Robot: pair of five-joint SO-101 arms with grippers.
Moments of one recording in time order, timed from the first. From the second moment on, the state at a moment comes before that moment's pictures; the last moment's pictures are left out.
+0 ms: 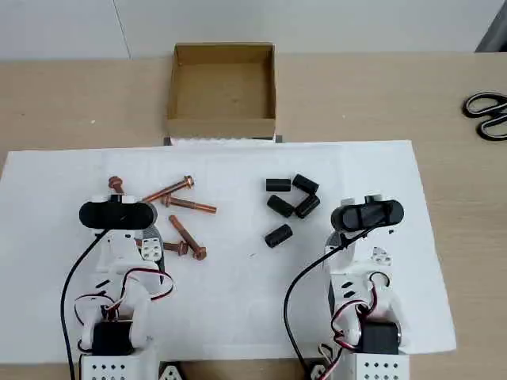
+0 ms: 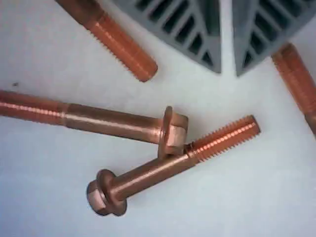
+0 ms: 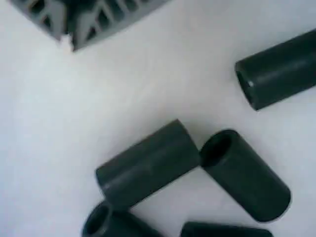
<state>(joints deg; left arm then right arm) -4.7 -102.4 97.2 49.4 2.9 -1.4 -102.8 95.7 51.9 0.2</state>
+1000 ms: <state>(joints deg) -4.5 -102.4 97.2 49.4 2.9 -1.3 -102.8 89.0 58.6 -2.9</state>
